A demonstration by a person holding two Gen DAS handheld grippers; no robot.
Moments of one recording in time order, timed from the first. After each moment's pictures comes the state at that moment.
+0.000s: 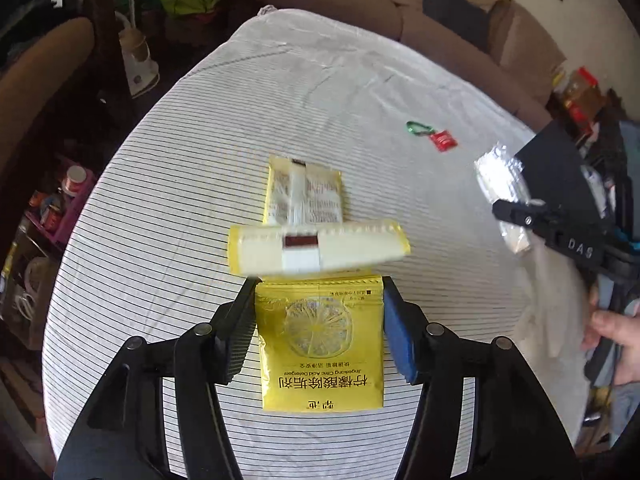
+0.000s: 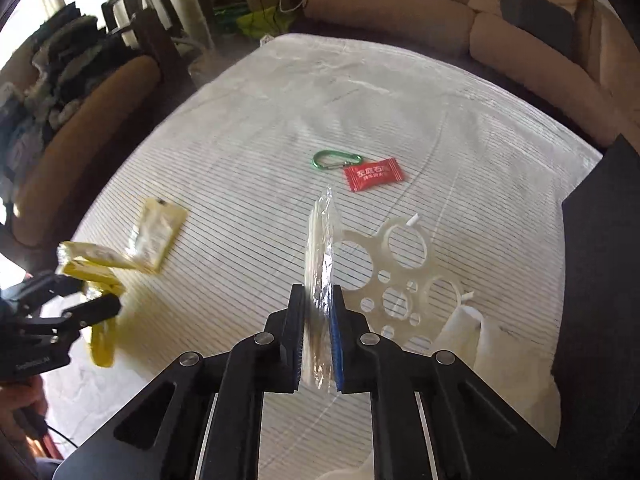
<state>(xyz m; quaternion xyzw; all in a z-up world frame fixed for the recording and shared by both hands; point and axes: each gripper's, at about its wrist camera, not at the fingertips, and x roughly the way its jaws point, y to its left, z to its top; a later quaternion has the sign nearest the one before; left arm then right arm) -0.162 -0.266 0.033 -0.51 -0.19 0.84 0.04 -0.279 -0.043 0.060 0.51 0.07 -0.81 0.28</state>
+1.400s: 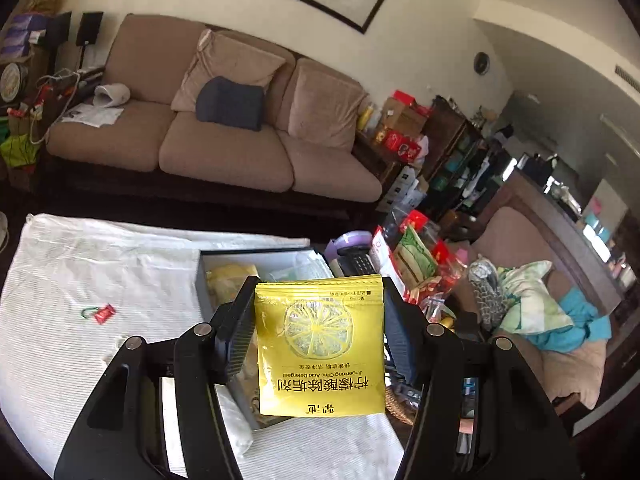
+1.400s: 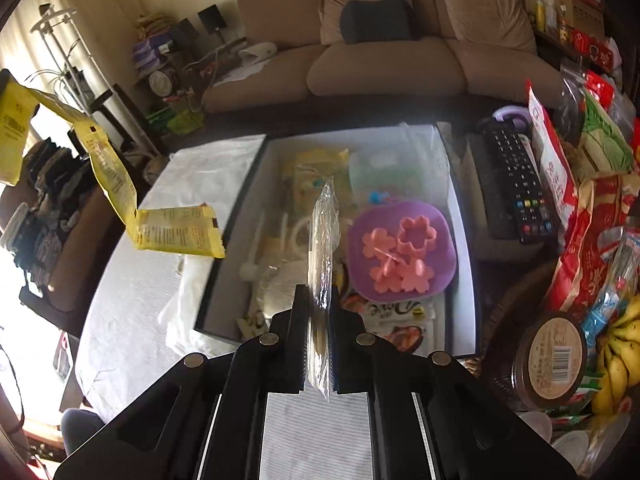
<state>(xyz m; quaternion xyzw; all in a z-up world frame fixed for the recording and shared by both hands) -0.192 0.077 0.347 -0.36 -0.14 0.88 0.28 -0.190 0.344 0.203 0.47 -0.05 -0.86 0.17</state>
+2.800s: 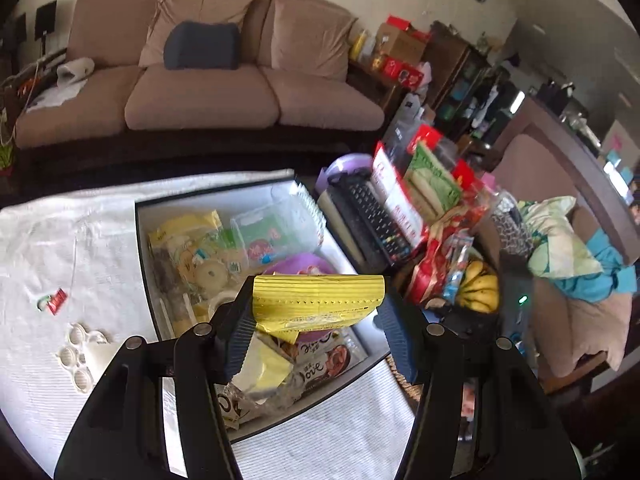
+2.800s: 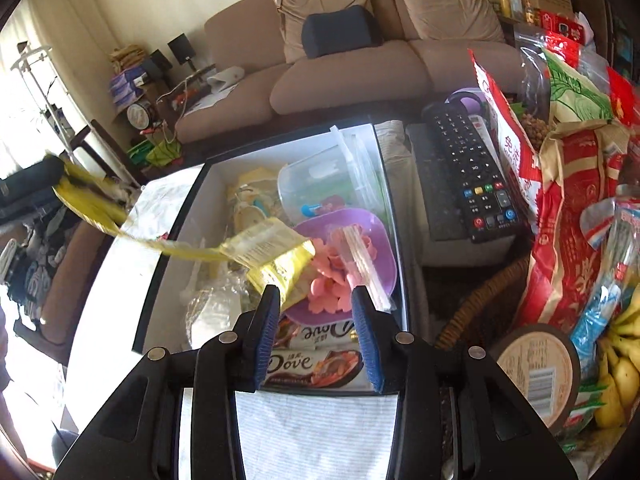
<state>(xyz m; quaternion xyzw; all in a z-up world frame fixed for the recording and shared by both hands) -0.205 0.207 0.284 -0.42 -0.05 0.86 0.29 -0.199 0.411 0.187 0.44 -0.09 -0.88 0.15</state>
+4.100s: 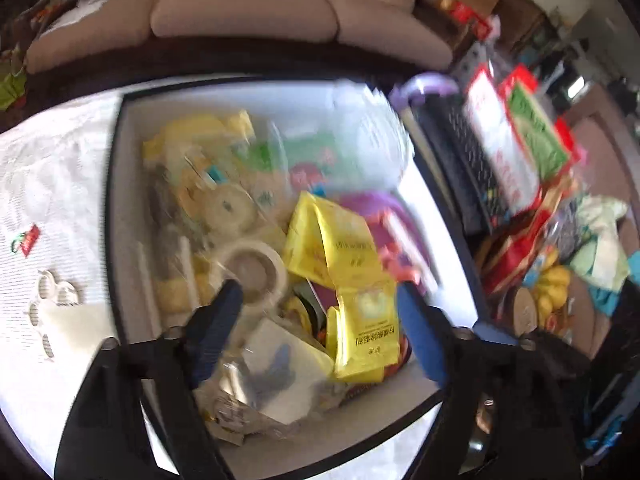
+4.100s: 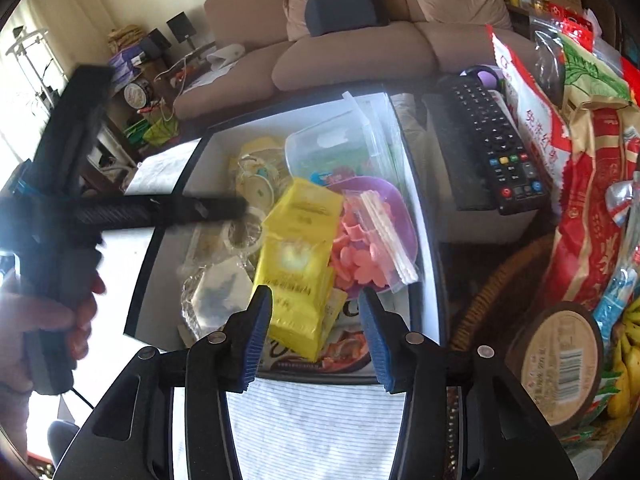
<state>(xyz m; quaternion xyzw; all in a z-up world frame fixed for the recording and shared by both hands) -0.277 0.206 0.156 -0.54 -0.06 0.82 0.19 -0.206 0.384 0.158 0.47 -0.07 -0.87 0.15</state>
